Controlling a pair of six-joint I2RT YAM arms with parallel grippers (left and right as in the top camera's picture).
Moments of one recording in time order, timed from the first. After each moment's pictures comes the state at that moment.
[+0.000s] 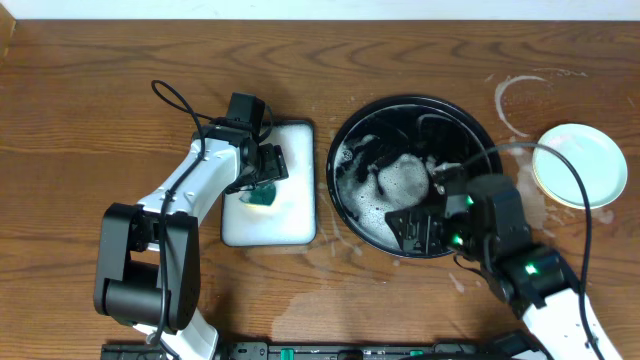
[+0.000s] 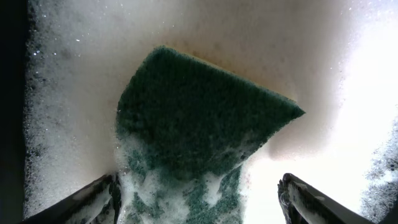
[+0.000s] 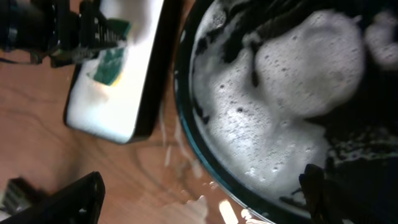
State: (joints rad) left arm -0.20 1.80 1.13 -0.68 0.05 -0.46; right arm 0.36 0.92 0.63 -0.52 -0.34 0.38
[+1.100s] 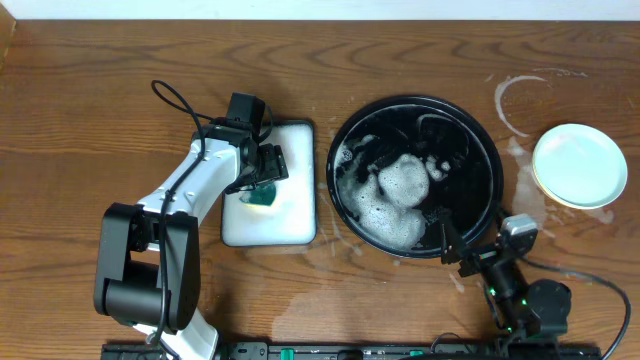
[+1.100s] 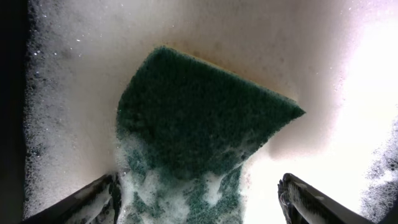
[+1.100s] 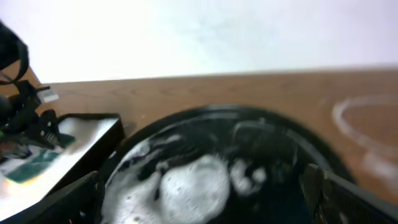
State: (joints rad) left arm -0.20 1.80 1.13 -0.68 0.05 -0.46; right arm 0.02 0.05 0.01 -0.04 -0.32 0.15
